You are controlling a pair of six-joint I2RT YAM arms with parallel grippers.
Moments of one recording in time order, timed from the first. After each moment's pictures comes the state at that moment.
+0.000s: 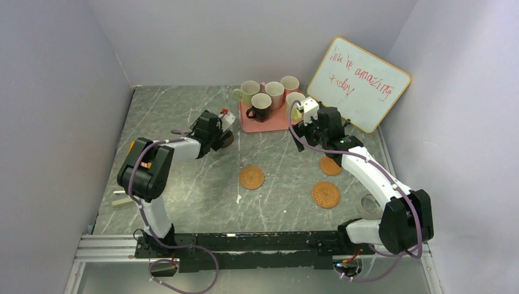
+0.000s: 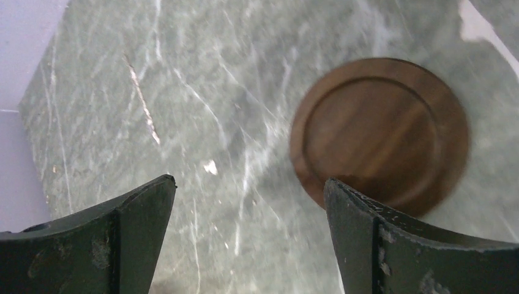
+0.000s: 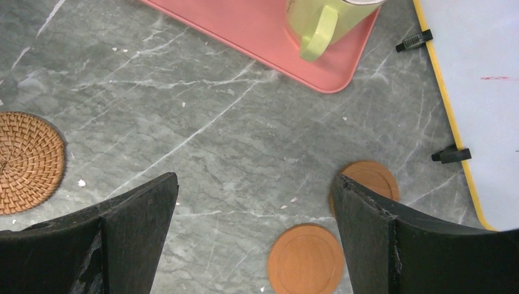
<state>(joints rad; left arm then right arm) -0.38 1.85 0.98 0.25 -0.27 0.51 0.34 1.29 0.94 -0.24 -0.04 -0.24</state>
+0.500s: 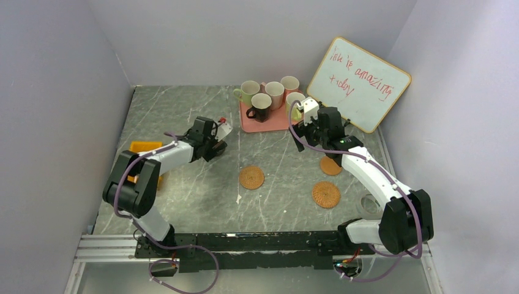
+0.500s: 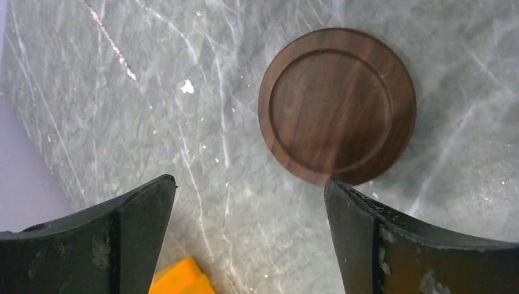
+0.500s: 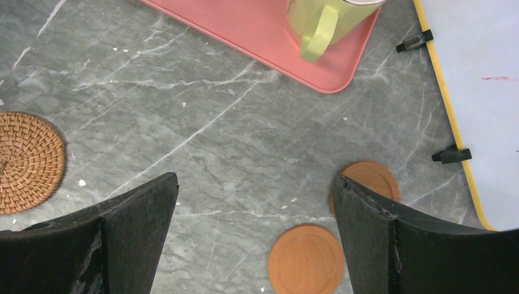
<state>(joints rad) -0.38 1.66 0.90 -0.05 -0.23 0.59 0.34 1.29 0.94 -0.24 -0.04 -0.24</state>
